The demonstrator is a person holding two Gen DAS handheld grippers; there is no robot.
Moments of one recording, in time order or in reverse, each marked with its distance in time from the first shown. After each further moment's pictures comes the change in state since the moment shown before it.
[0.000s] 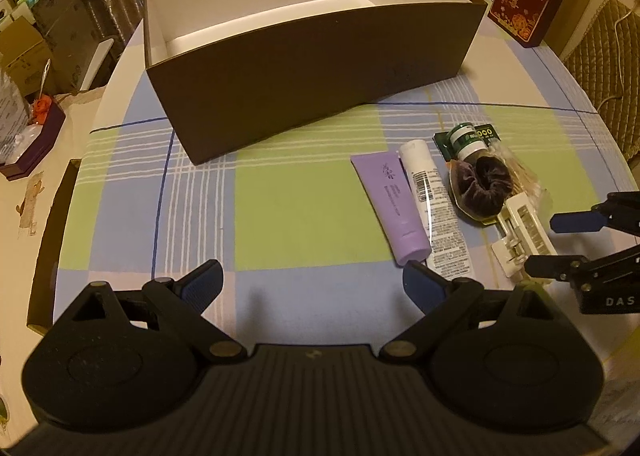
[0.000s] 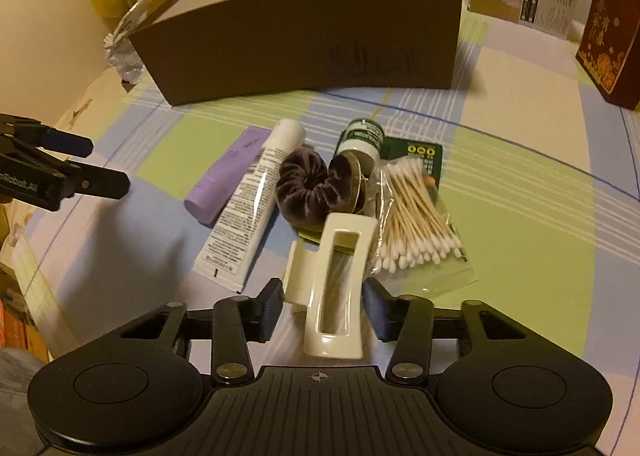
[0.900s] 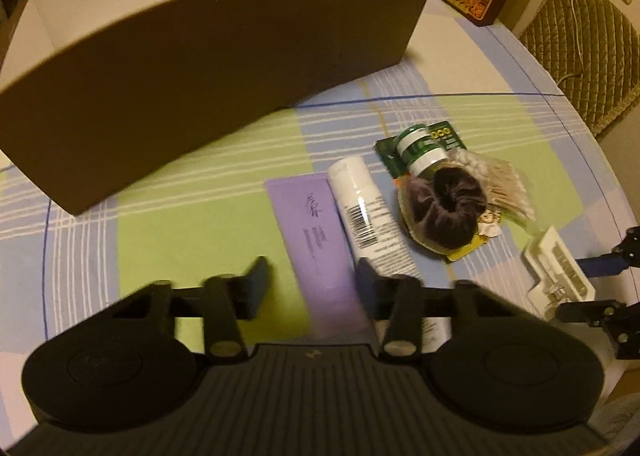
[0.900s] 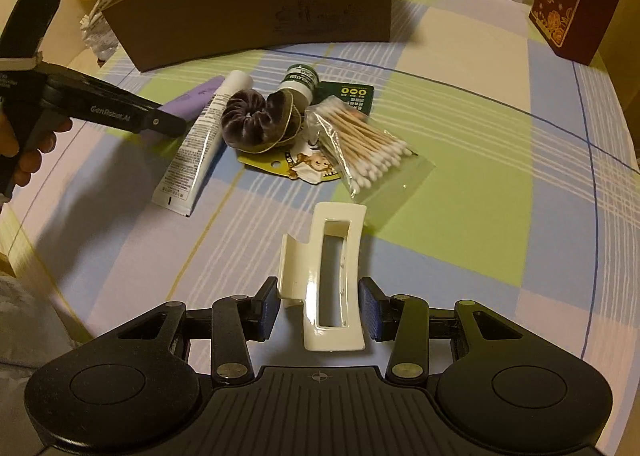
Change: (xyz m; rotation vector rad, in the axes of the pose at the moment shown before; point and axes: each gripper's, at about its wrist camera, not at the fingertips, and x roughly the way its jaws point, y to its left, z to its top) left arm 0.073 -0.033 0.028 0.094 0.020 -0.162; right arm -0.031 -0.035 -0.033 0.028 0.080 -0.056
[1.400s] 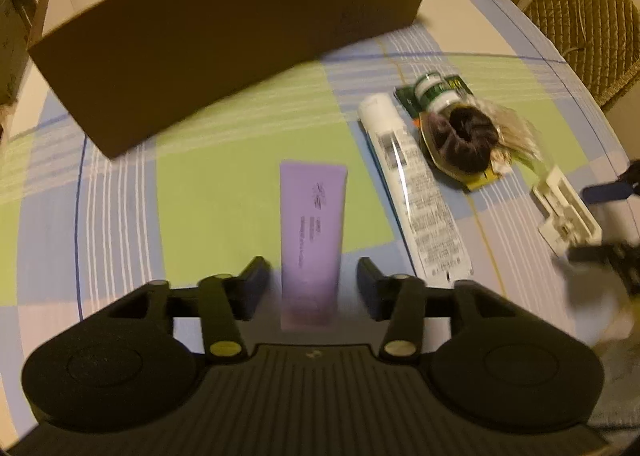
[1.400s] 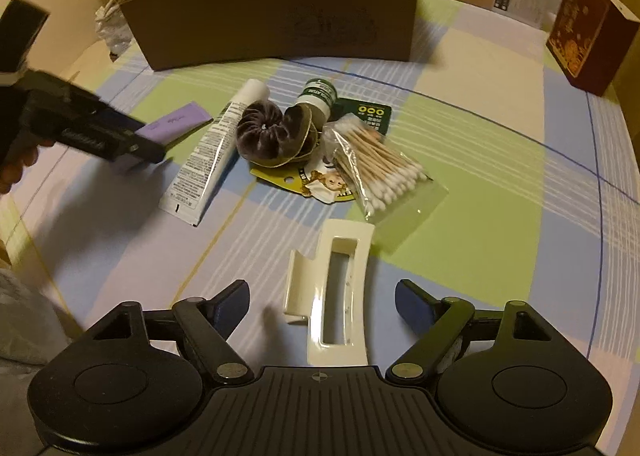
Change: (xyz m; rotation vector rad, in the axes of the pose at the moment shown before) left arm -0.022 0.014 -0.028 0.020 0.043 0.031; right arm 0.007 0.011 0.008 -0.075 -0.025 -0.014
